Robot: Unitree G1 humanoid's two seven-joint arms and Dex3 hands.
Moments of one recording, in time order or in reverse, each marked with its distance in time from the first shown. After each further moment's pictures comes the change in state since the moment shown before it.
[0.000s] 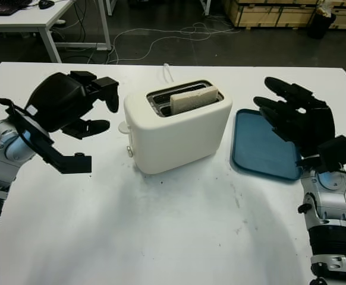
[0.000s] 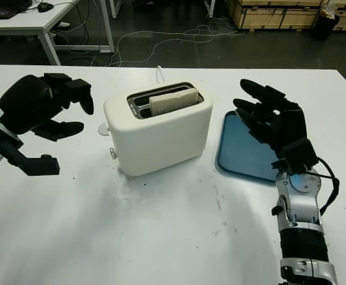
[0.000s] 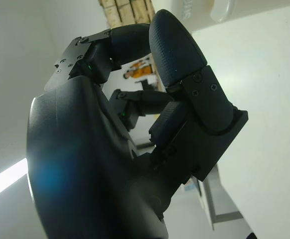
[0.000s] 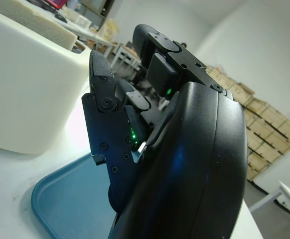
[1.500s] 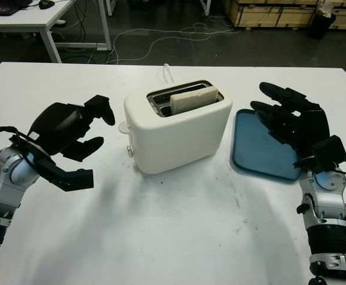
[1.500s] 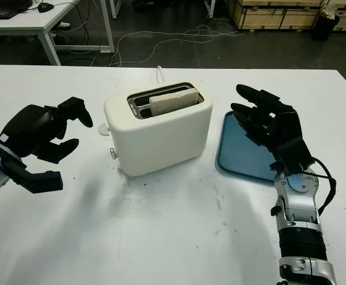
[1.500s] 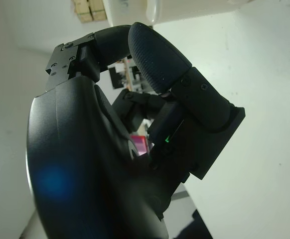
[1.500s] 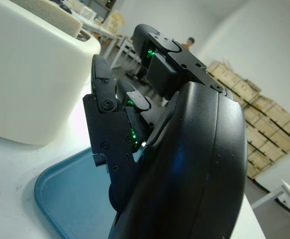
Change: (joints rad) left arm 0.168 -0.040 -0.002 -0.043 -0.043 0.133 0.017; right arm -0.004 0.002 -0.002 0.037 -0.028 0.002 0.021
